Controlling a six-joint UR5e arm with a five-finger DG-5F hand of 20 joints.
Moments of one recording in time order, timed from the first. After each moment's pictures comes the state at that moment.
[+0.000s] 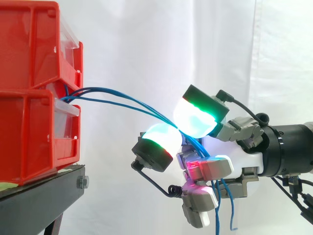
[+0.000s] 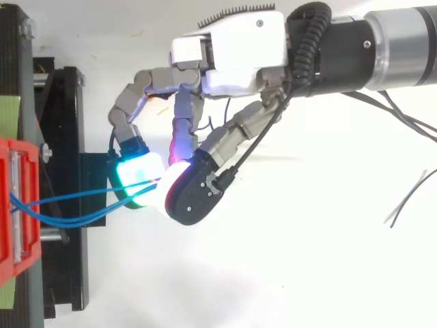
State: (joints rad) arm -0.03 -2.40 -1.05 -2.88 -1.76 -0.05
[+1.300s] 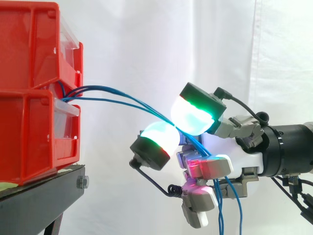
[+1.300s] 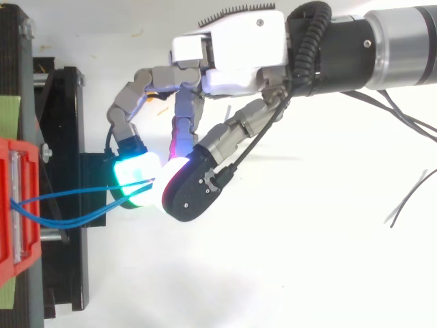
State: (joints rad) arm -0.03 -2.40 -1.05 -2.88 -1.76 -0.05
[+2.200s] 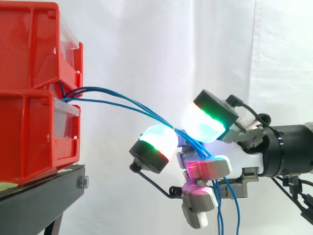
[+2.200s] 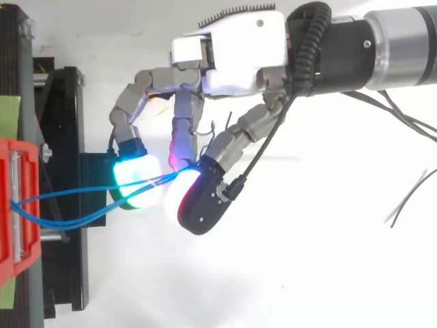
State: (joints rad) arm -0.03 -2.40 -1.06 -2.88 -1.76 -0.05
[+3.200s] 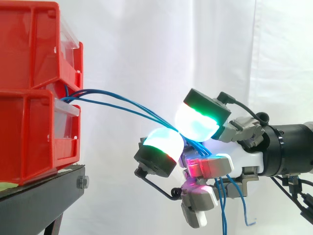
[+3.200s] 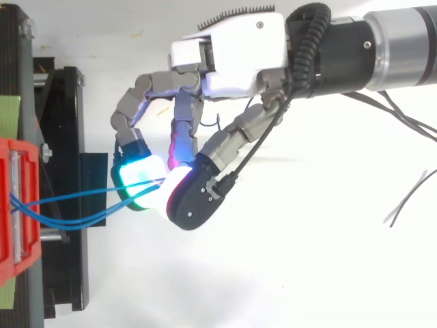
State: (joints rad) arm -0.03 -2.40 -1.06 -2.87 -1.77 -0.05
